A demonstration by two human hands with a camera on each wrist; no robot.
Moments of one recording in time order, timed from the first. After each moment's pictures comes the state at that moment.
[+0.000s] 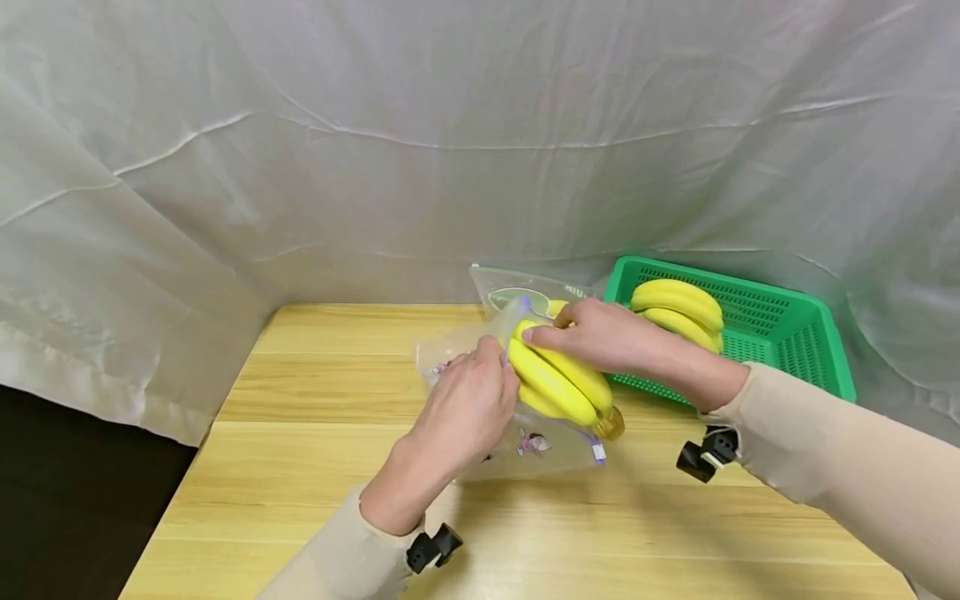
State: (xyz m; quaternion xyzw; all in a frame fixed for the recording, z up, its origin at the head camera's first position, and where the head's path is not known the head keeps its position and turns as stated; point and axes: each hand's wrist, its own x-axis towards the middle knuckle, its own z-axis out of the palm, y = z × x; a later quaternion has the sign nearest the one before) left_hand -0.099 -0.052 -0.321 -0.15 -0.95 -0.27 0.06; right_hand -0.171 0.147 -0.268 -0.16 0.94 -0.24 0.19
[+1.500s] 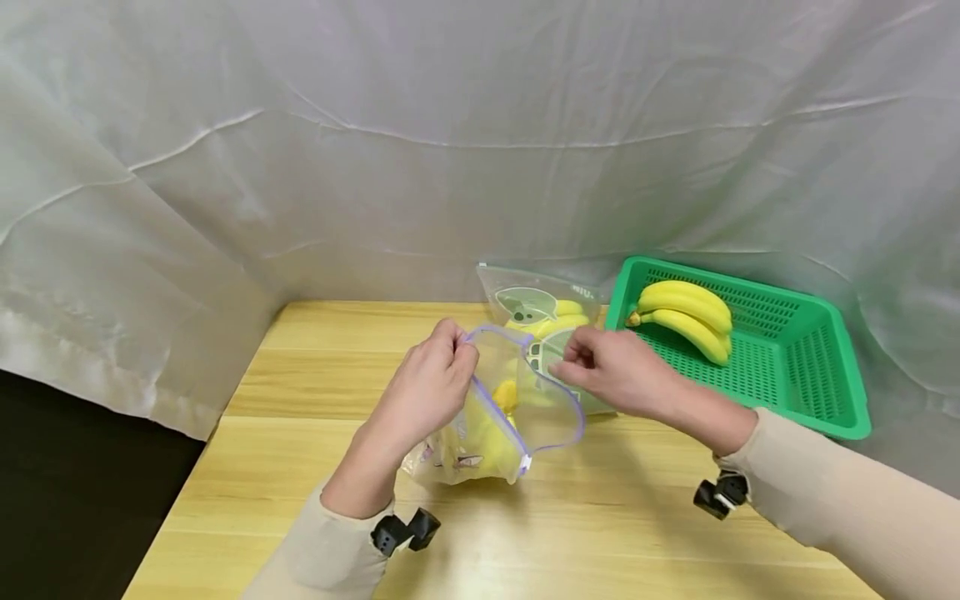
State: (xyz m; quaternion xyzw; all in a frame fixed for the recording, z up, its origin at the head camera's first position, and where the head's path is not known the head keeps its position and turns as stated) left_hand -0.107 -0.090 -0.301 -0.04 -0.91 -0.41 -0.02; right_hand -0.154 0.165 -0.324 -0.27 0.93 -0.25 0.04
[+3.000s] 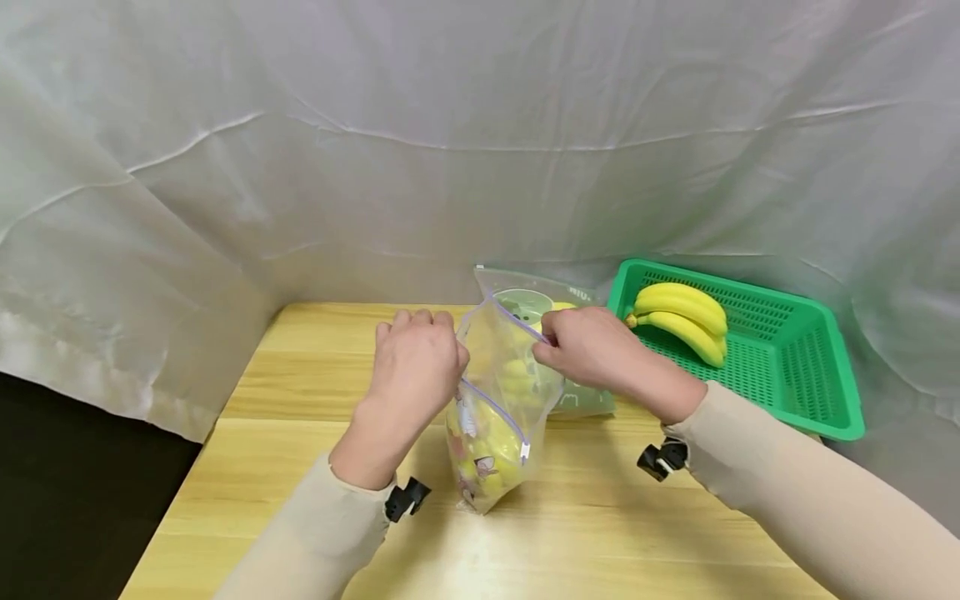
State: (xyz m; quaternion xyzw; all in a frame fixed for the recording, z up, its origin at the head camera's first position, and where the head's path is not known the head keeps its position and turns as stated) left_hand -0.124 -0.095 -0.310 -0.10 -0.97 -0.06 0.19; right_hand -0.178 0.136 -0.305 -0.25 0.96 -0.13 0.01
